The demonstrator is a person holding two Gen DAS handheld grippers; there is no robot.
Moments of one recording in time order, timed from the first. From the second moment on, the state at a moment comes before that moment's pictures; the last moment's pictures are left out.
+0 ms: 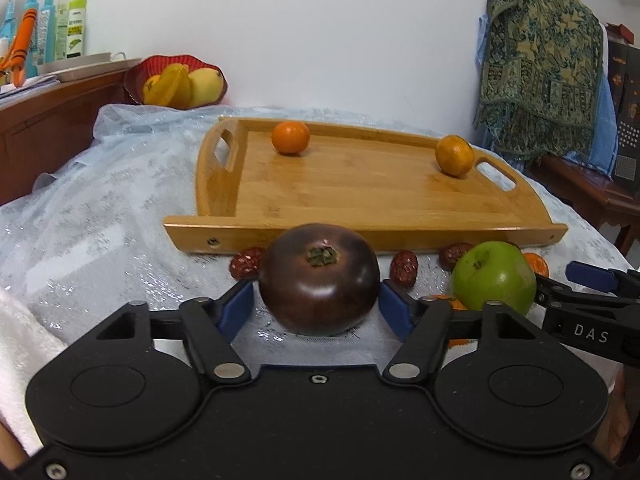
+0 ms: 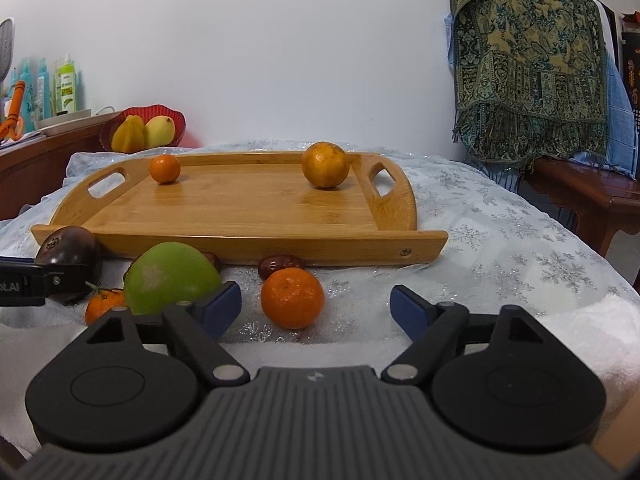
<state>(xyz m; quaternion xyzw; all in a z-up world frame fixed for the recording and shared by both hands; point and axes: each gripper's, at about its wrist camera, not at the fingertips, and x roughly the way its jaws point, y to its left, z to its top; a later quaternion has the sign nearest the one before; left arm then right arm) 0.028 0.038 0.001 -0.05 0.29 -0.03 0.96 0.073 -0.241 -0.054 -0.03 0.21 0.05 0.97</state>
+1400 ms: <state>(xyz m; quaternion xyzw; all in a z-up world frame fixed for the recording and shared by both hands) 0.031 0.026 -0.005 -0.02 0.28 -0.02 0.96 0.078 -0.232 -0.061 -0.02 0.22 0.07 0.97</state>
